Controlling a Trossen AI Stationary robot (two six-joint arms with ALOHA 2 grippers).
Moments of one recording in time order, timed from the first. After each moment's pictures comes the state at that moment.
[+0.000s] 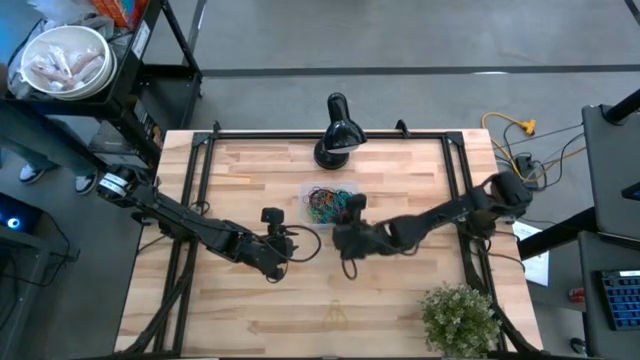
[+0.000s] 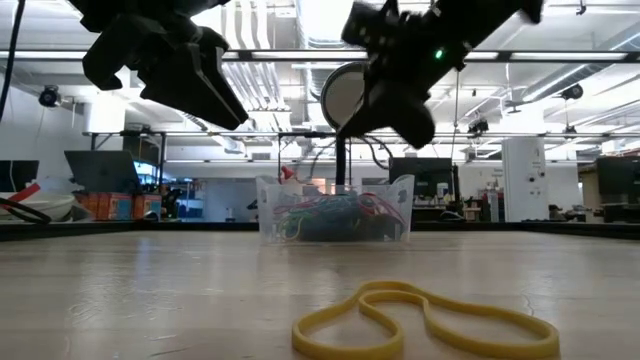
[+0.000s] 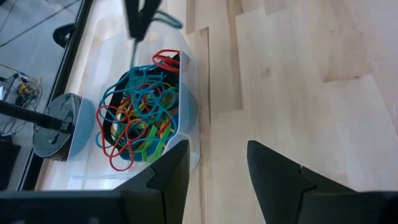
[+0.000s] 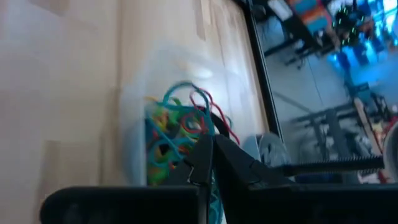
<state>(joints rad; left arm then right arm) -0.42 1.41 0.88 -0.30 -0.61 -0.05 0.27 1.74 1.07 -0.13 0.79 -0.24</state>
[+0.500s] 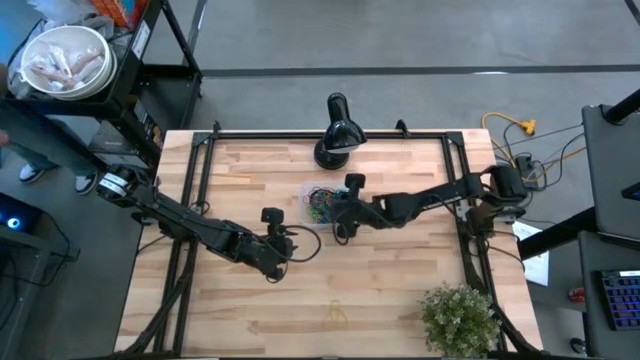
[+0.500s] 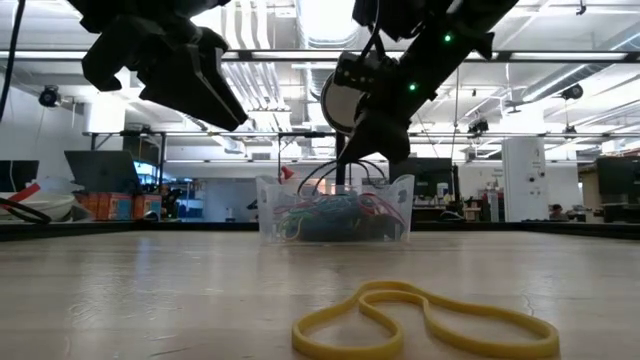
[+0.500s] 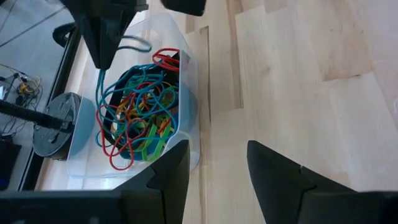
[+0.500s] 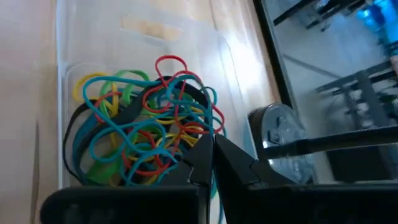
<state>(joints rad) -0.42 1.41 0.88 -0.31 -0.61 -0.05 0.07 1.74 1.05 -0.13 0.61 -0.21</state>
